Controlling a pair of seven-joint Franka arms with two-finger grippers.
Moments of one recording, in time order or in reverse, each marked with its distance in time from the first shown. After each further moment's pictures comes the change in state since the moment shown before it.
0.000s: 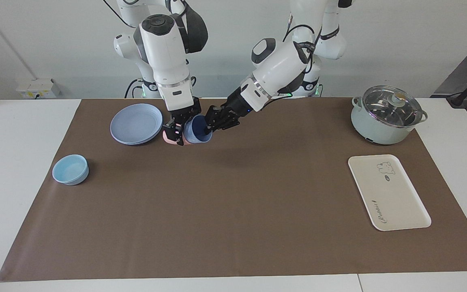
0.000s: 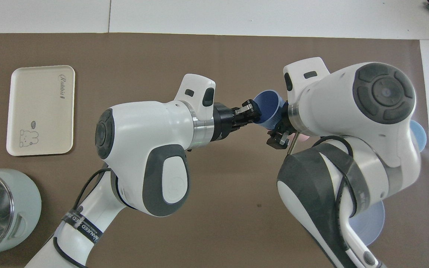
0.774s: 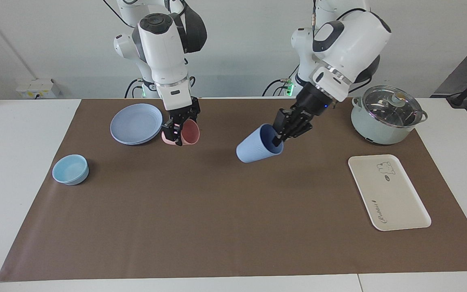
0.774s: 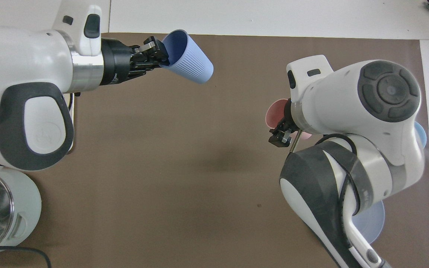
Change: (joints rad) left arm 0.341 -0.055 0.021 0.161 0.395 -0.280 0.012; right arm -0.011 0.002 -0.007 0.002 -0.001 0.016 0.000
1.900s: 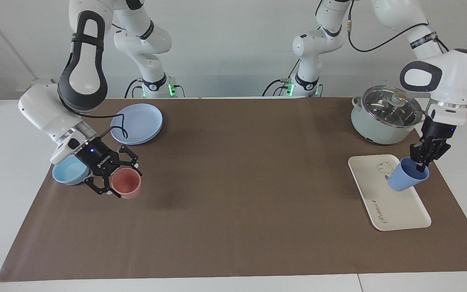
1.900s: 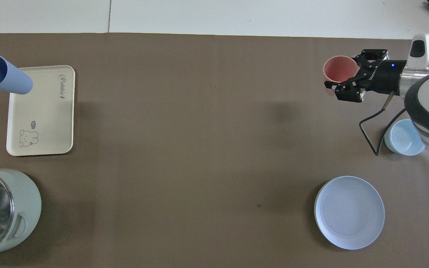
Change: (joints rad) left arm 0.546 0.012 -0.006 -0.361 0.191 0.355 0.757; right arm -0.444 0.211 -0.009 -0.092 1.088 0.327 -0.952
